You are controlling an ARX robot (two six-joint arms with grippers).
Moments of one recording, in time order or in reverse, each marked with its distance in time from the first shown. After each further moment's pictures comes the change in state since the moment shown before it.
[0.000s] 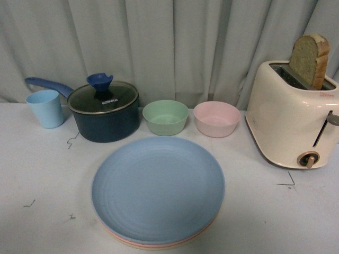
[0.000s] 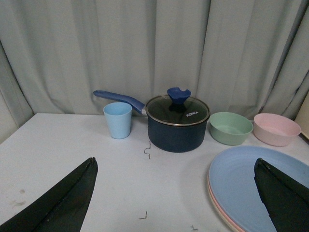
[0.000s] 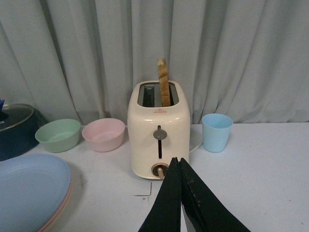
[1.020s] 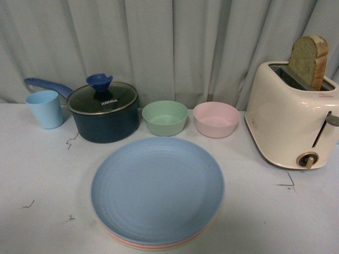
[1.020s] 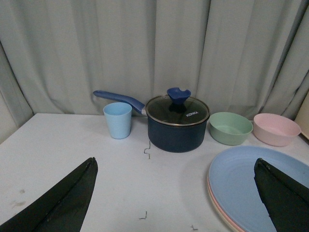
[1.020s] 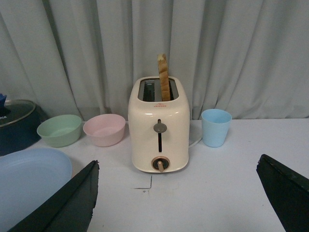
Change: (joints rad) left arm 0.000 0.000 0.000 0.000 0.000 0.000; right arm 0.000 -0.173 0.000 -0.184 0.000 0.000
